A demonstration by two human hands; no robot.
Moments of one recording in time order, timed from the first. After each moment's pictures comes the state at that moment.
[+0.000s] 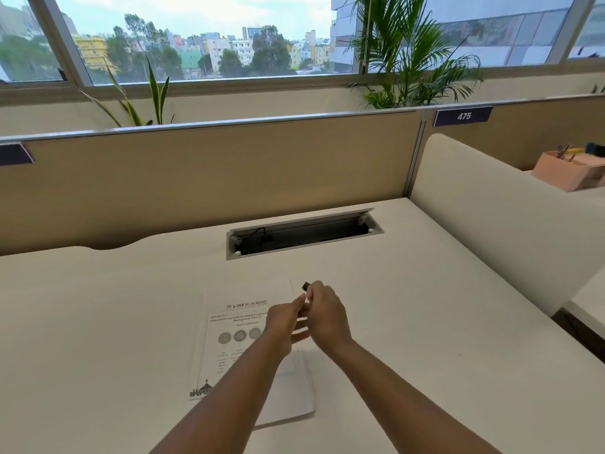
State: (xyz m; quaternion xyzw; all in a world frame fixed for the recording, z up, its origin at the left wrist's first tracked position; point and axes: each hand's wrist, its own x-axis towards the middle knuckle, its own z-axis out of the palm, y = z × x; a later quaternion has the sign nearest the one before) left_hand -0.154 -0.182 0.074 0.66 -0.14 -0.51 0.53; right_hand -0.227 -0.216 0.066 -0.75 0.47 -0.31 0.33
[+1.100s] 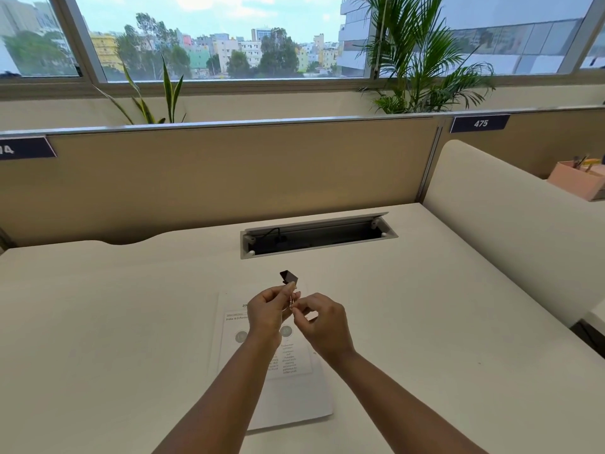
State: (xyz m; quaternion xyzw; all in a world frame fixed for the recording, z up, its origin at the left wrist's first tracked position) left_hand -0.106 -0.162 0.076 0.58 -0.13 -0.40 0.70; right_hand -0.204 -0.194 0.056 -0.80 0.35 -0.40 0.29
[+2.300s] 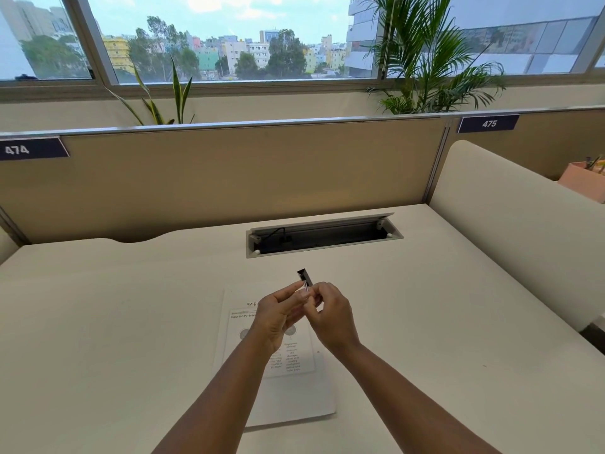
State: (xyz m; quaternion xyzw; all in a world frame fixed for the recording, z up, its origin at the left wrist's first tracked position) left_hand -0.103 -0.155 0.079 0.52 -0.18 -0.52 0.65; right_hand -0.203 -0.203 0.060 -0.78 0.38 -0.39 0.32
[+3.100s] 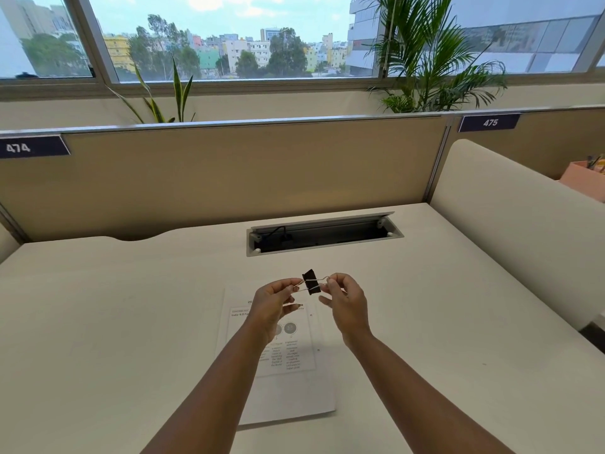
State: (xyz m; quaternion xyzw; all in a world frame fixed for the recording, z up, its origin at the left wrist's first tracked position) left_hand -0.095 -0.160 0.085 0.61 -0.22 -0.44 0.62; right_hand -0.211 -0.217 0.071 -0.56 0.42 -0.44 0.56
